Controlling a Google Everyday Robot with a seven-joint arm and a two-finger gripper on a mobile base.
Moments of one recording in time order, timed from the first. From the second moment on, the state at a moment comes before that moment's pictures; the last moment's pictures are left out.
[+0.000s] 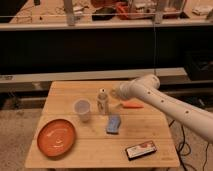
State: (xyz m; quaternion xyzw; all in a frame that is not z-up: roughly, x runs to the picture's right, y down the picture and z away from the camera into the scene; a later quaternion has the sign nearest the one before) arm 0.044 0.036 0.809 0.00 -0.26 -0.24 0.94
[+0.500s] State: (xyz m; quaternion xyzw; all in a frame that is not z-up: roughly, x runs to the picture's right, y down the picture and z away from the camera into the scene) arm 0.022 0.030 0.808 0.01 -0.28 -0.27 0.92
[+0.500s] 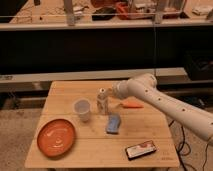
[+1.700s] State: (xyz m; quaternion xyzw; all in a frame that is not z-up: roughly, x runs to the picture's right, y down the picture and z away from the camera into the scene) arm -0.018 0.030 0.798 0.04 -0.32 -0.31 0.89
